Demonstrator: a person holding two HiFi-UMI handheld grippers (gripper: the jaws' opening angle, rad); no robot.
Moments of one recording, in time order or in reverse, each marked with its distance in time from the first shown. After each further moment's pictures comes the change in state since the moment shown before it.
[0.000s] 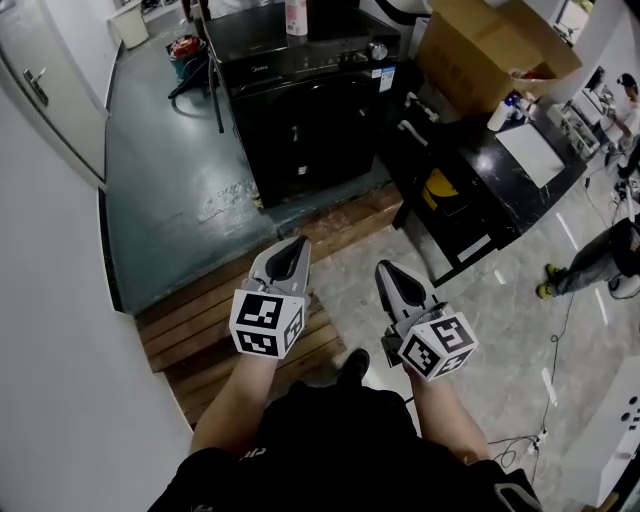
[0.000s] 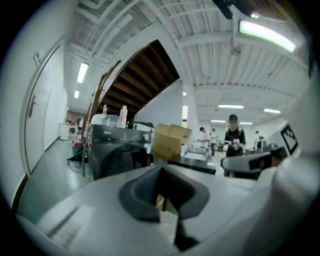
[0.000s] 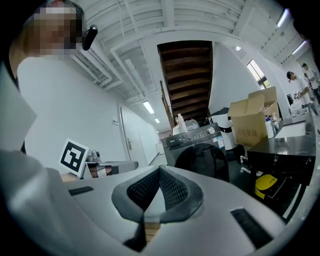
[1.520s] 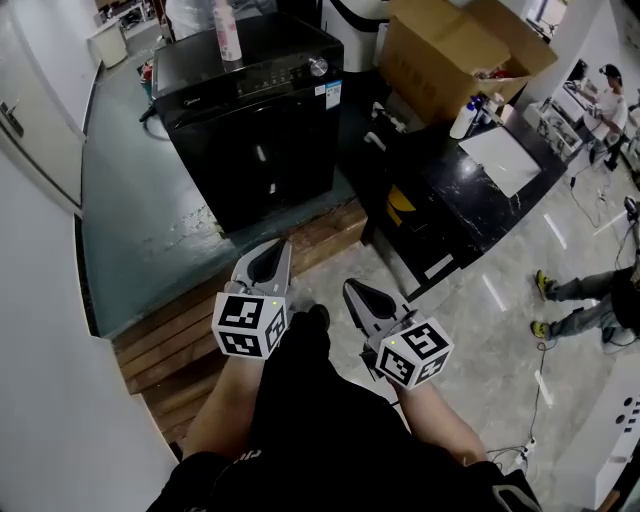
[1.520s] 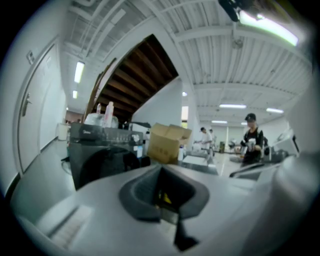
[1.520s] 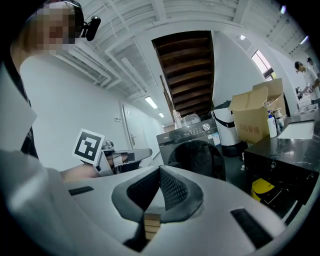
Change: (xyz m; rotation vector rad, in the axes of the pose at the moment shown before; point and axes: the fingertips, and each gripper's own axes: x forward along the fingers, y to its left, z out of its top) left arm 0.125 -0.072 0.026 -0.001 -0.016 0.011; right arm -0.021 -0.110 0.015 0.002 0.080 0.094
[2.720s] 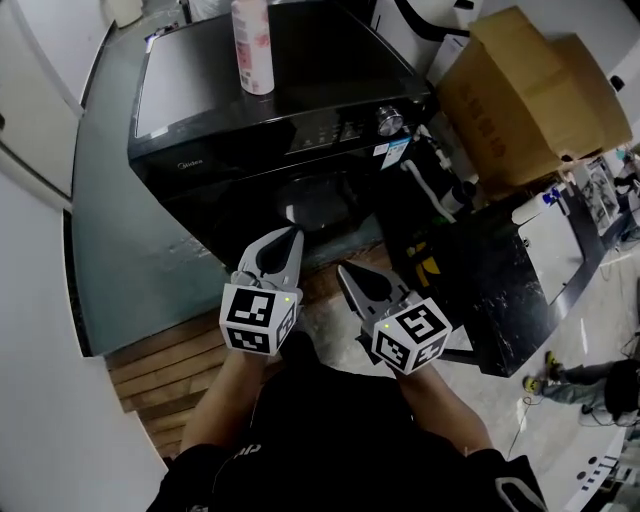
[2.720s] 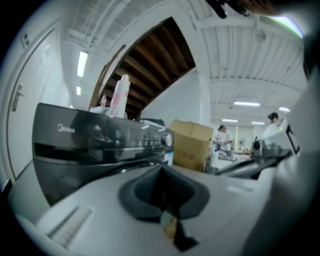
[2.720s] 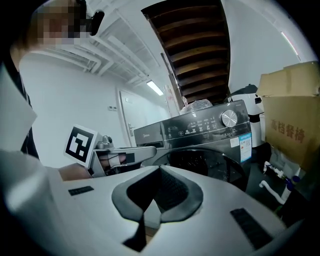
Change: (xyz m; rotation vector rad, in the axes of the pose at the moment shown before) left arm 0.257 0.230 0.041 -0.025 0.026 0.056; right arm 0.333 -0.160 0.082 -0.060 0.142 0.117
